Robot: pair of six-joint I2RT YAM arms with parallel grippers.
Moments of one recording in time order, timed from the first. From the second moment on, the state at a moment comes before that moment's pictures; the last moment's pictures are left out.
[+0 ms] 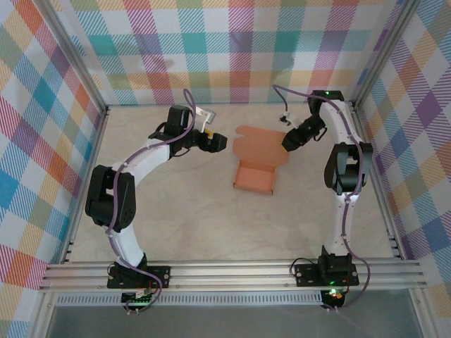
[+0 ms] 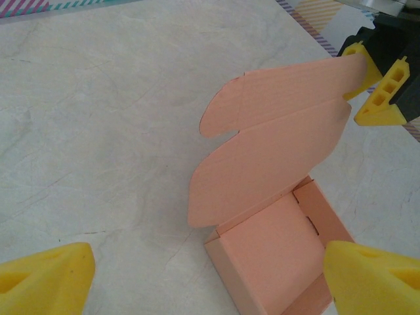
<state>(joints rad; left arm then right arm) -0.34 1.81 1.36 -0.19 0.57 -0.05 0.04 2.27 2.16 -1.51 -0.58 -0.82</state>
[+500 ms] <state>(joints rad) -0.34 1.82 1.37 -0.19 0.57 -0.05 0.04 2.24 2.08 -1.46 -0.60 -0.84</state>
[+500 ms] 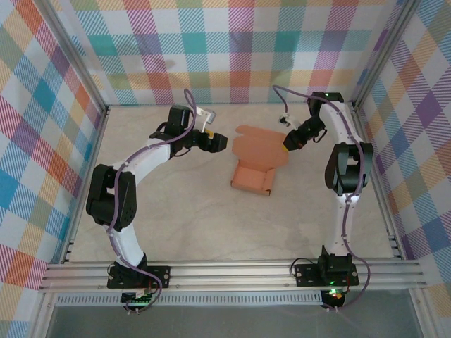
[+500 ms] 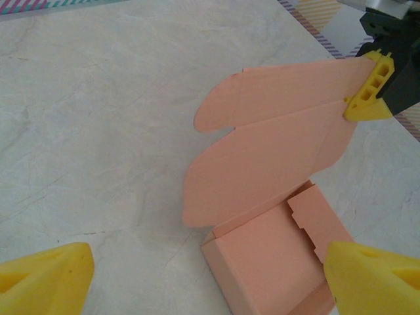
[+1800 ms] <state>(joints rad) -0.36 2.28 2.15 -0.87 0.68 0.62 0.13 2.05 1.91 -1.30 -0.59 -0.93</state>
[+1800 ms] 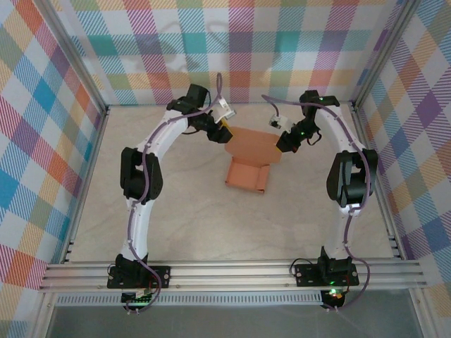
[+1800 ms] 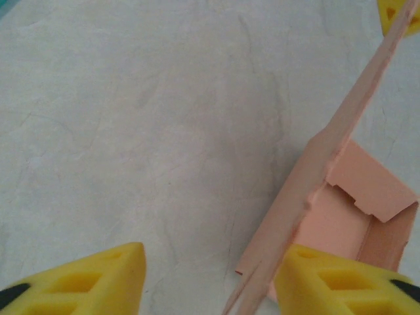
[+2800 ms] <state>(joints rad) -0.38 2.30 2.14 -0.87 0.58 0.44 0.21 2.02 1.87 -1.18 -0.42 -0.76</state>
